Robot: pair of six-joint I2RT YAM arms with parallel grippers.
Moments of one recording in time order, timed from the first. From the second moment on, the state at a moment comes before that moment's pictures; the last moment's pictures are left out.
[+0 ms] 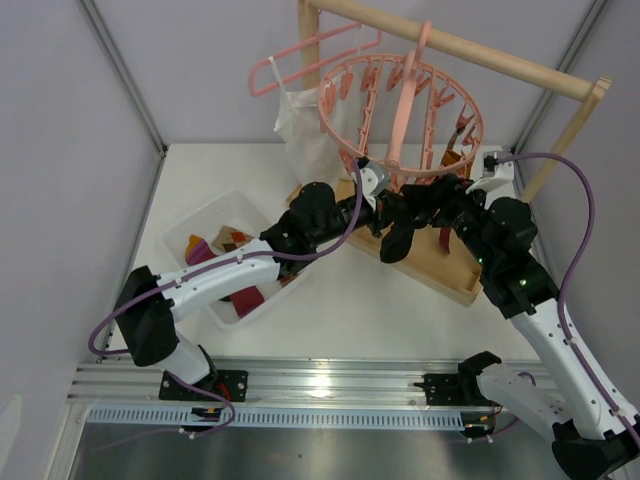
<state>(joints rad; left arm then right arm) -0.95 1.55 1.28 0.38 0.21 -0.05 0.44 0.87 1.03 -0.16 0.00 0.52</state>
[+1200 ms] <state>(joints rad) -0.59 0.76 0.96 -0.39 -0.10 -0.26 0.44 0.17 0.86 -0.53 0.50 0.10</state>
